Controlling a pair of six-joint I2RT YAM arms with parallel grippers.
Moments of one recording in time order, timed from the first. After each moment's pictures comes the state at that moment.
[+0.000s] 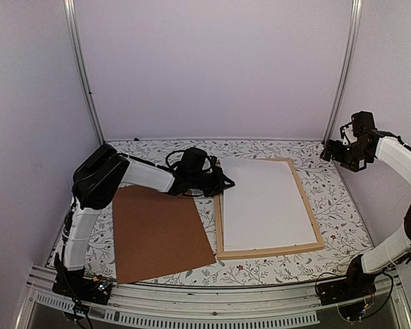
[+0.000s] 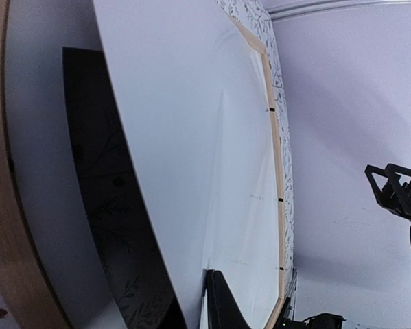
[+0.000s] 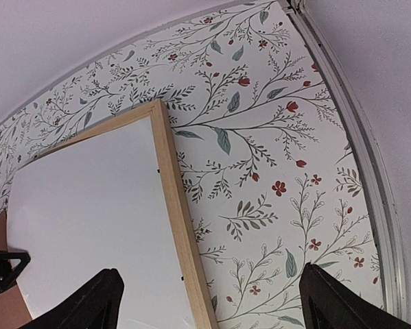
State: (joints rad) left arm -0.75 2.30 1.48 0.32 0.39 -1.06; right arm -0.05 1.41 1.18 -0.63 -0.12 0.26
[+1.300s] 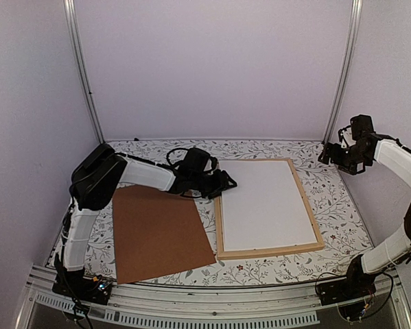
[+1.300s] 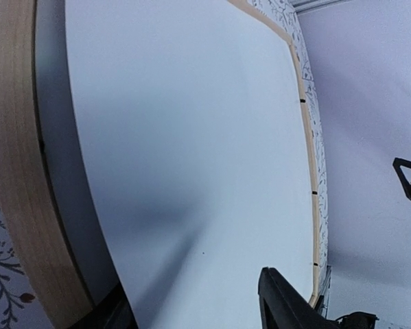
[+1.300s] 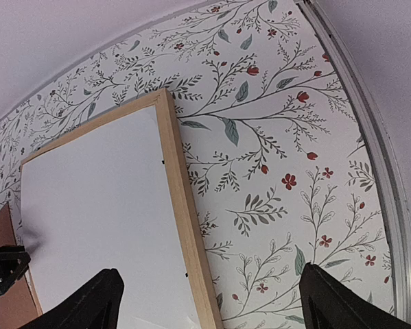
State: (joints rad) left arm -0.77 2.28 1.50 0.18 0.31 -0.95; right arm -0.05 1.42 1.14 -0.60 -0.15 0.26
